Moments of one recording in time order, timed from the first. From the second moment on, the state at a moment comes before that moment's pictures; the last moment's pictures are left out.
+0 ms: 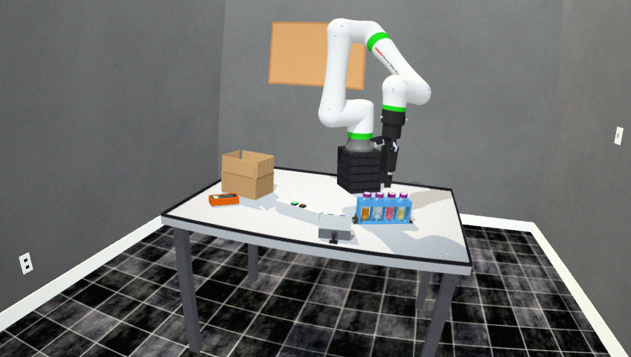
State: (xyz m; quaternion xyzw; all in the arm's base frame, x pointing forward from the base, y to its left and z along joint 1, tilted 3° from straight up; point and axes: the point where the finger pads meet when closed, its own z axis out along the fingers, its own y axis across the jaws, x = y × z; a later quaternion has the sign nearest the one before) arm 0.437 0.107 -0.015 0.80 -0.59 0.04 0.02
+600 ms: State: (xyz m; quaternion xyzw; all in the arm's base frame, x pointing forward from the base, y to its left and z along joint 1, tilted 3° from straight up) arm 0.443 0.089 -0.038 0.85 -0.52 0.02 0.01
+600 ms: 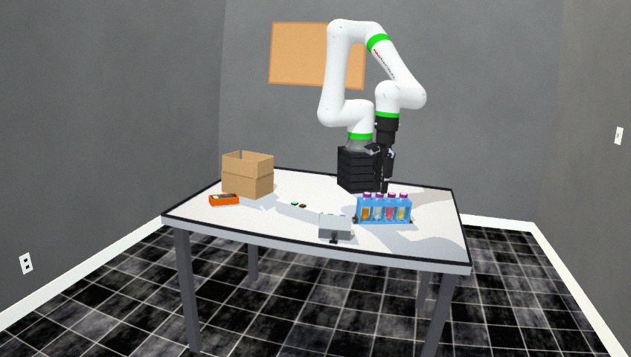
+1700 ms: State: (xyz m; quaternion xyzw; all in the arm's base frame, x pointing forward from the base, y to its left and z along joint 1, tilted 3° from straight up) arm 0.443 0.088 -0.060 0.85 -0.52 0.02 0.01
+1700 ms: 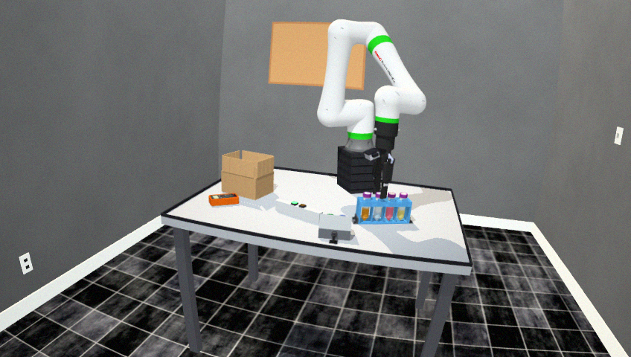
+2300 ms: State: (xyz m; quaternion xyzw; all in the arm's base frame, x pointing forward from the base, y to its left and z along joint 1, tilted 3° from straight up) arm 0.443 0.088 -0.060 0.85 -0.53 0.02 0.01
